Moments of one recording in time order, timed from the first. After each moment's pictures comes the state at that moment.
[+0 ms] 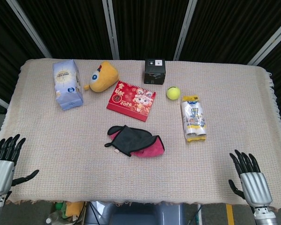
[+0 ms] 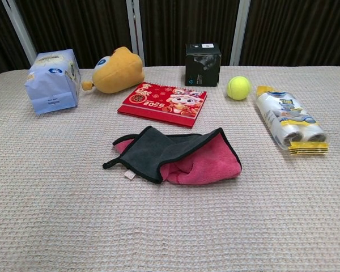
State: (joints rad) left arm -0.02 -1.30 0.00 -1.45 1.66 1.65 0.10; right arm 0.00 -1.23 -0.05 -1.59 -1.66 1.51 -0.15
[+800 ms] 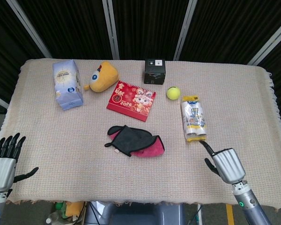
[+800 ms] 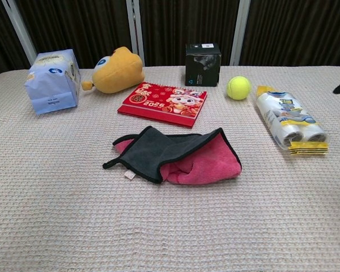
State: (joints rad) left arm -0.04 -1.36 -0.03 -1.36 1.61 1.61 0.13; right arm 0.23 -1.35 0.07 -1.46 -1.82 1.46 -0.20
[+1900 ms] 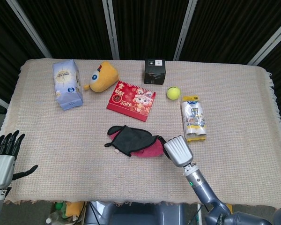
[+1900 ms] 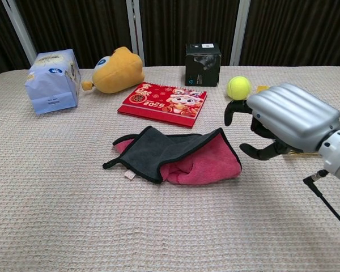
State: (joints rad) left arm -0.06 -1.31 -0.03 -1.42 1.58 1.58 0.13; right arm 0.47 -1.71 0.16 -1.39 -1.62 1.22 -0.48
